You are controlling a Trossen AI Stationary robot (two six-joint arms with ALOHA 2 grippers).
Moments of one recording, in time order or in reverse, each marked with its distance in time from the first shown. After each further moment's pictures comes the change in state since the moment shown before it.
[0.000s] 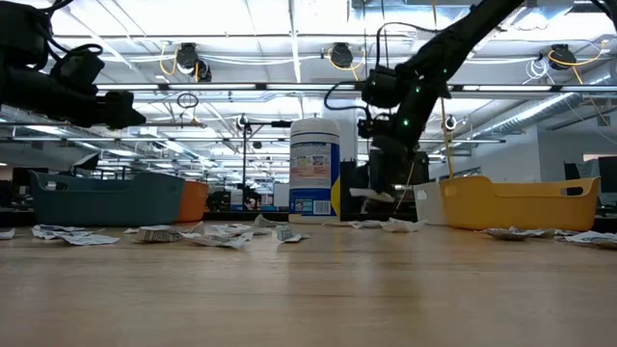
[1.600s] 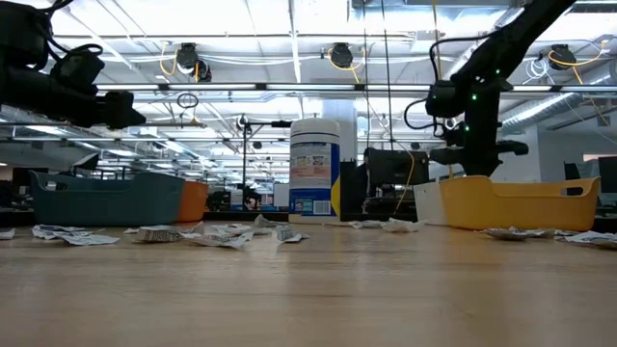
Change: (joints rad) left arm 0.000 0.000 0.000 0.000 0.000 0.000; right arm -0.369 -0.243 -0.220 -0.200 0.305 0.597
